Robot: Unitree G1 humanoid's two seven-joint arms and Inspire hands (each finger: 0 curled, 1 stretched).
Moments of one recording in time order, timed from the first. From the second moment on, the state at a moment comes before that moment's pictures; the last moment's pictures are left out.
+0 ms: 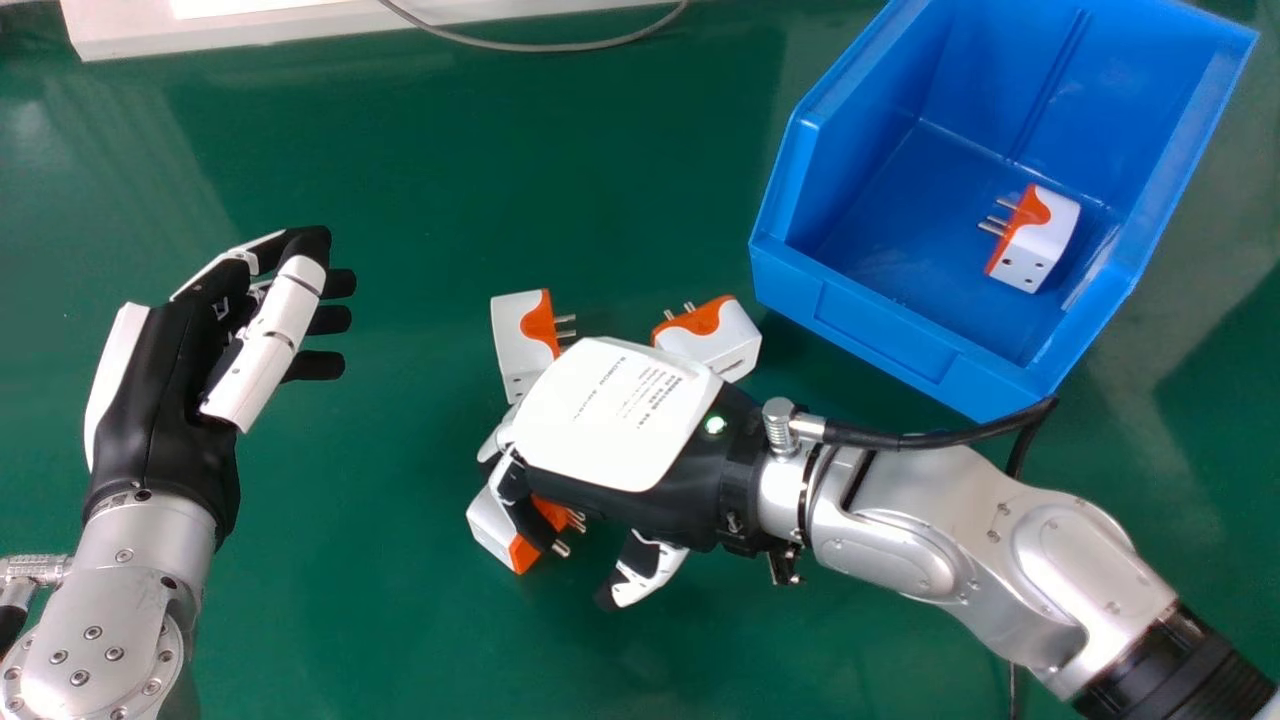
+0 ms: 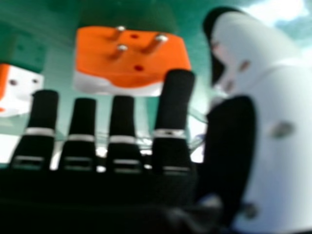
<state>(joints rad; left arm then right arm) 0.10 0.24 0.23 -0.48 -0.04 0.53 -0.06 -0.50 -0.36 0.62 0.14 -0.94 -0.42 0.32</state>
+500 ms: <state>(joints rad) 0.09 0.24 0.23 -0.45 -0.04 0.53 -0.06 -0.47 -0.38 0.59 0.05 -0.89 -0.42 0.33</state>
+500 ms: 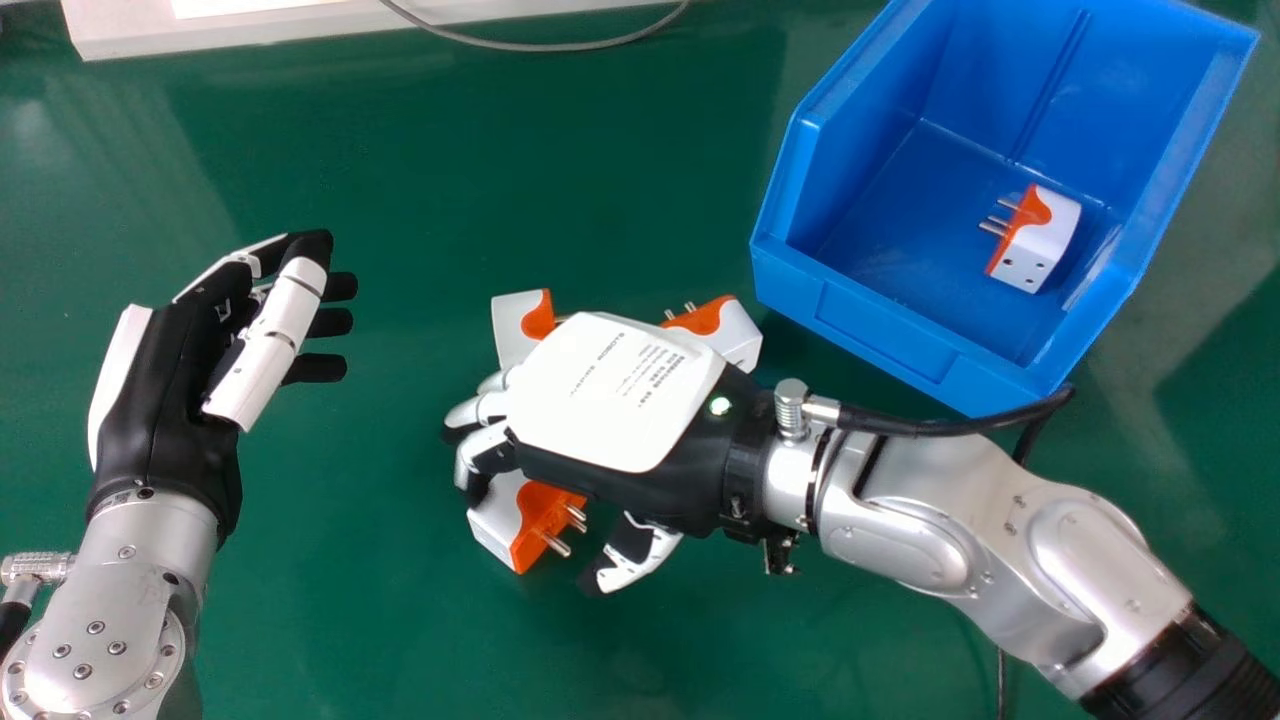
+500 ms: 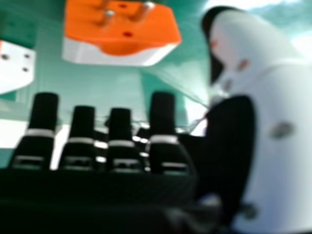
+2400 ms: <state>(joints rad) 0.08 0.25 0.23 -0.45 -0.04 0.53 -0.06 -0.51 -0.30 0.68 0.19 -0.96 -0.36 0.33</state>
